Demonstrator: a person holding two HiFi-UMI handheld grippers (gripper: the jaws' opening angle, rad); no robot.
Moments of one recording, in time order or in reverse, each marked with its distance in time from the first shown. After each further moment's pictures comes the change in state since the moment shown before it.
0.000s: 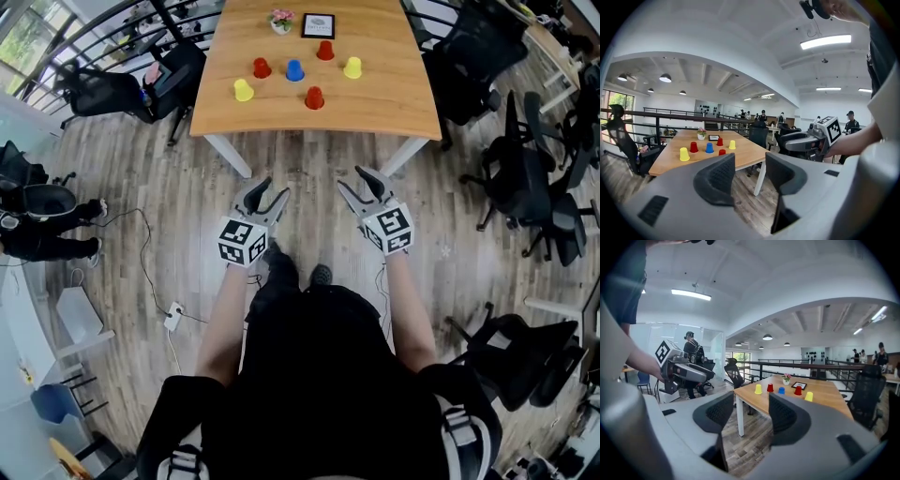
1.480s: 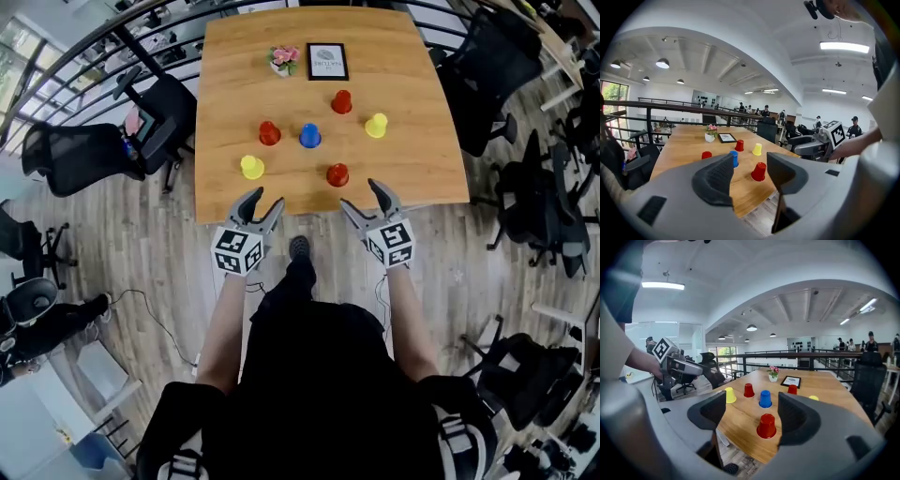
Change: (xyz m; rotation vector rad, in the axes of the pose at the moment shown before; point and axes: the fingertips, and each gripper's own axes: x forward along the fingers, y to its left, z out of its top) left arm 0.185 0.265 0.042 -0.046 0.090 -0.051; right arm 0.244 -0.151 0.011 0.126 0.100 -0.145
